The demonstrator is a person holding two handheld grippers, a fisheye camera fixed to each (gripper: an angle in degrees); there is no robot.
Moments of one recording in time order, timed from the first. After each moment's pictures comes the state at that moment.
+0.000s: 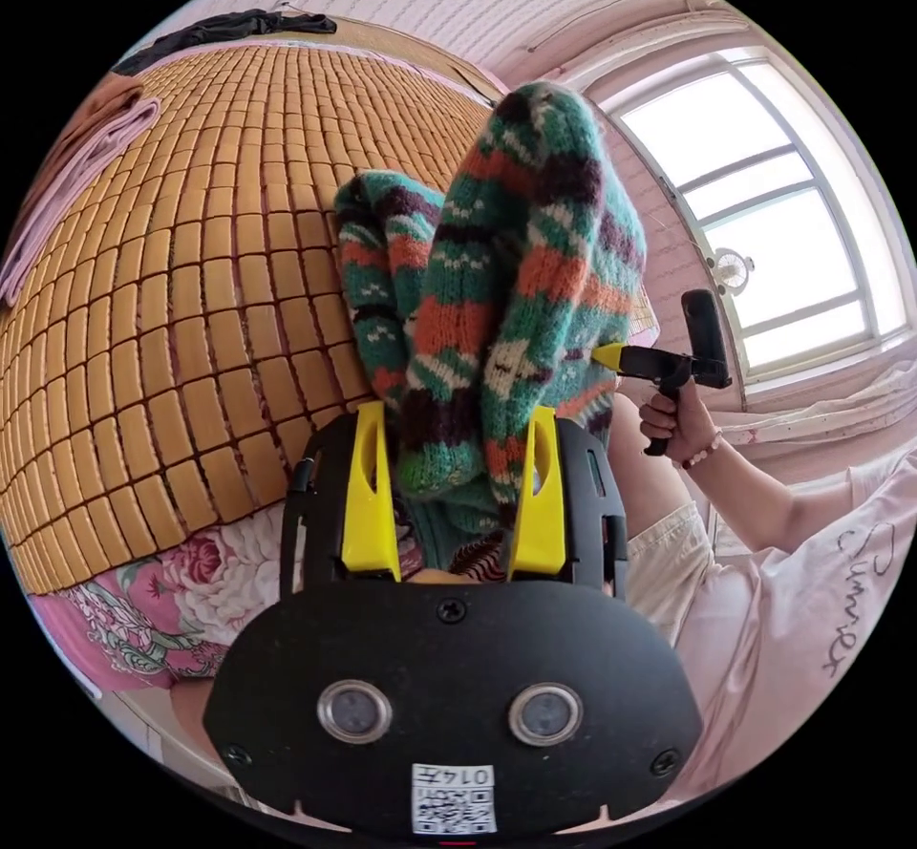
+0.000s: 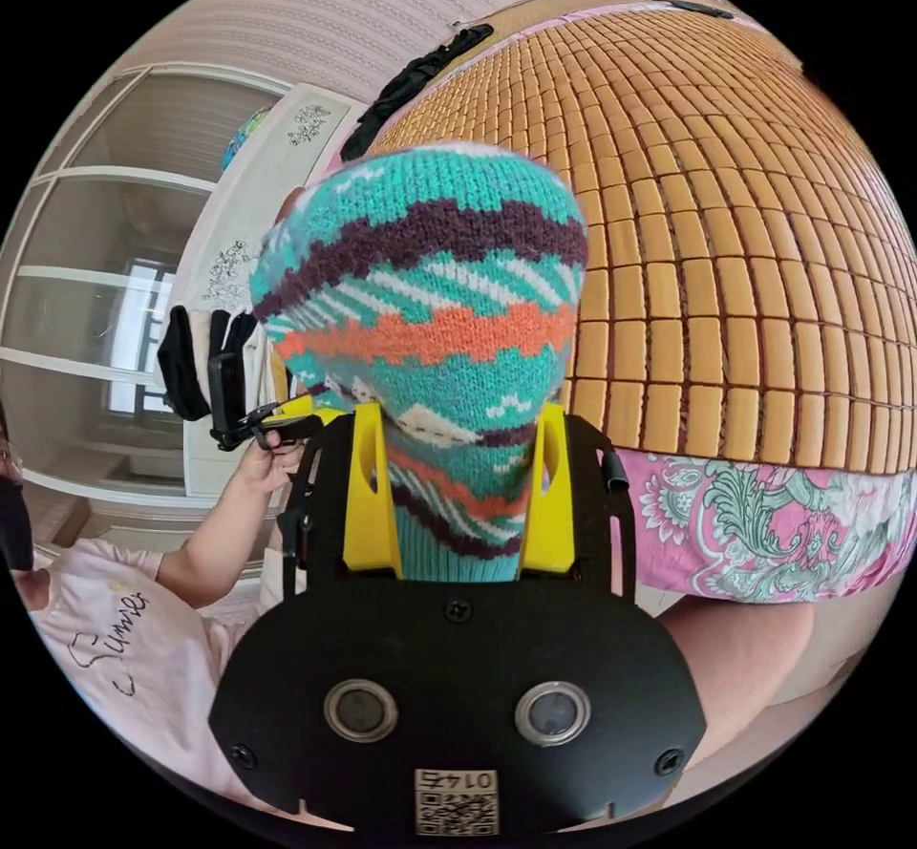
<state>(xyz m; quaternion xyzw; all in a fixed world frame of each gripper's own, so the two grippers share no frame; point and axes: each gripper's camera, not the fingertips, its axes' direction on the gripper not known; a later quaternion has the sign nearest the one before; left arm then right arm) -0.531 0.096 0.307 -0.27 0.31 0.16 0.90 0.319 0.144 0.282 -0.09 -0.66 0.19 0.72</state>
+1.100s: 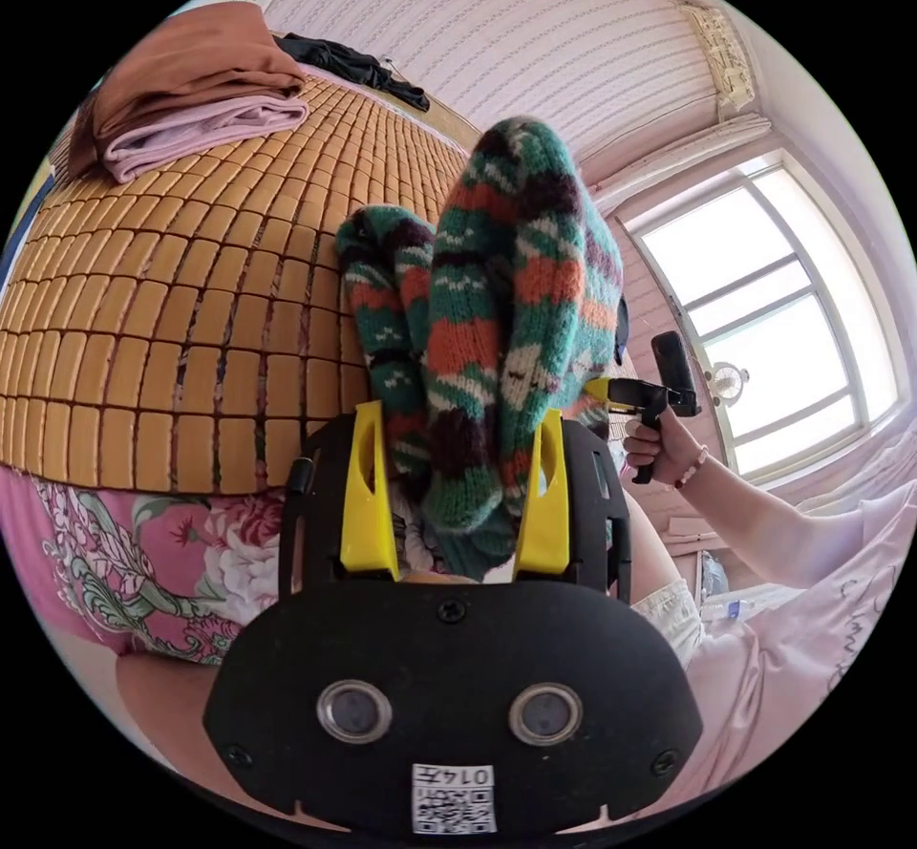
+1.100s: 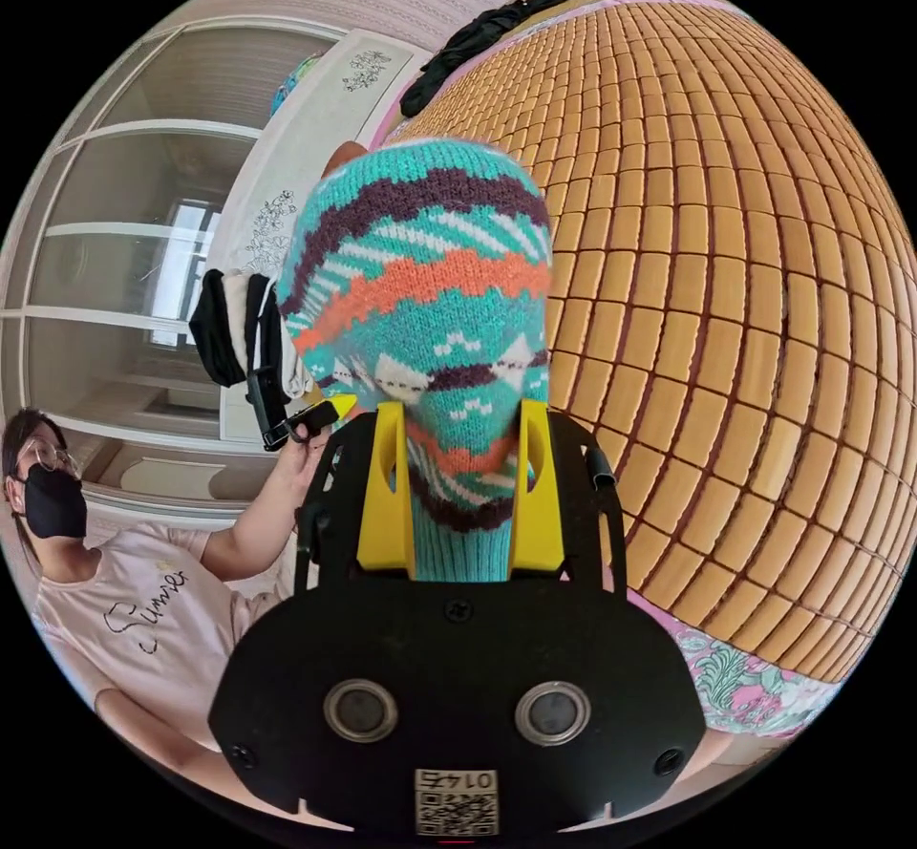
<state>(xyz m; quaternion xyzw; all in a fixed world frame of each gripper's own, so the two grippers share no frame) -0.635 0.114 0.266 -0.16 0.31 0.02 0.93 0.214 0.037 0.288 -0.08 -0.73 0.09 0.67</state>
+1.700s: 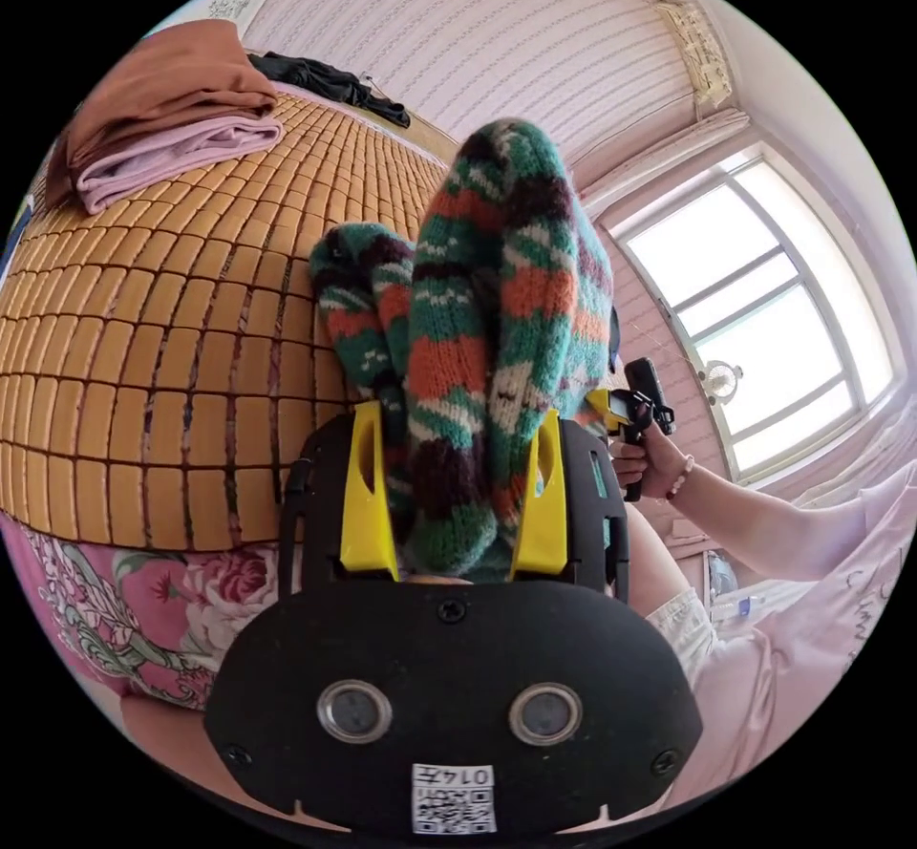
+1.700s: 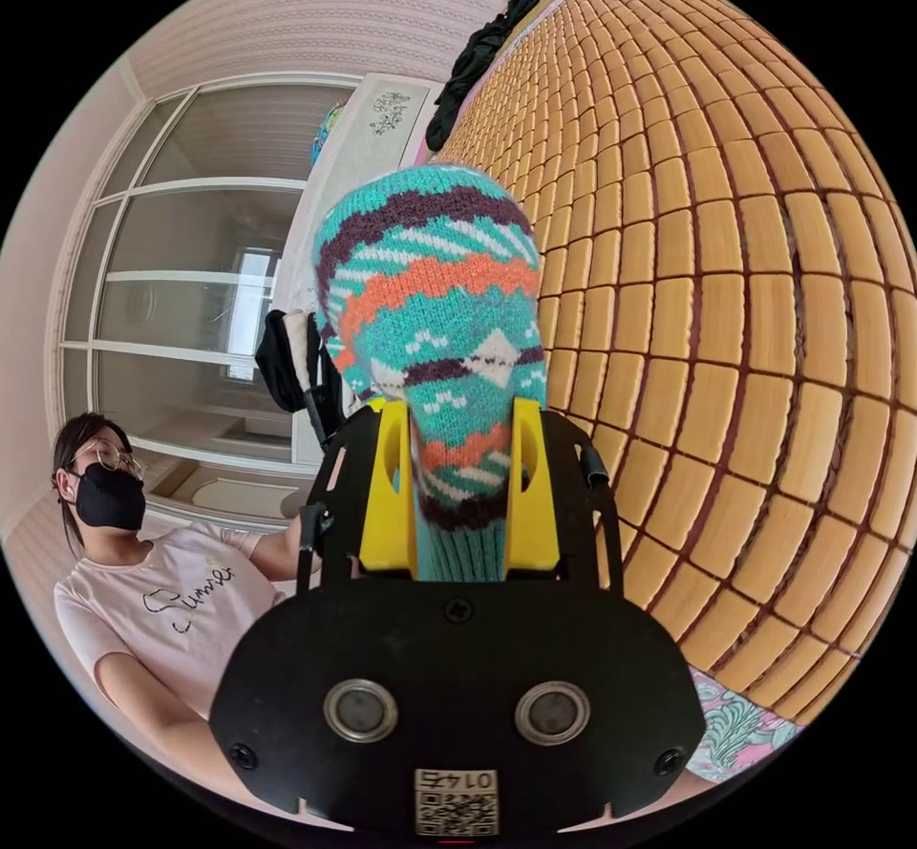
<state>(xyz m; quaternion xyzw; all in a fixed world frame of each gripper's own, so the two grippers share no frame) -0.622 0.138 0.262 -0.14 0.36 0.03 0.92 0.202 0.049 0.330 -0.05 -0.80 0.14 0.58</state>
